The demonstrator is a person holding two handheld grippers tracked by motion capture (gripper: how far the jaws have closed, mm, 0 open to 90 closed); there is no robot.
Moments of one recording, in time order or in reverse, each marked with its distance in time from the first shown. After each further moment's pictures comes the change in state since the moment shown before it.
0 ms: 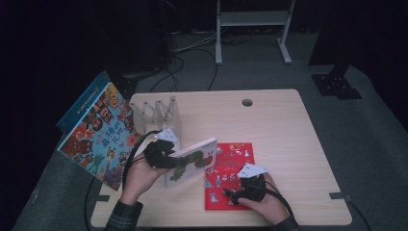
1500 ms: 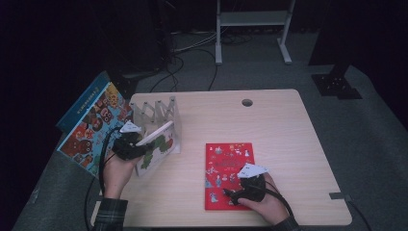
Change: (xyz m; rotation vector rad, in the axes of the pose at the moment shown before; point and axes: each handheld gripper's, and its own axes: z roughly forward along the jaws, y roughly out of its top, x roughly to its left) left arm 0.070 -0.047 -0.027 -0.105 0.337 -0.238; right arm 0.000 0.000 0.000 -0.003 0.001 0.006
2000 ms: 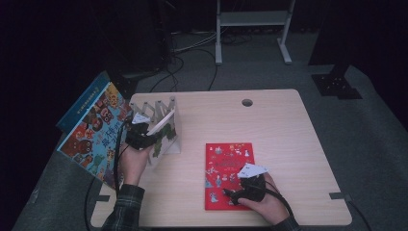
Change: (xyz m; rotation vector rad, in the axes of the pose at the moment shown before) left arm 0.004 0.017 0.041 -0.083 0.070 -0.085; right arm 0.000 0.000 0.000 0.002 0.001 -0.003
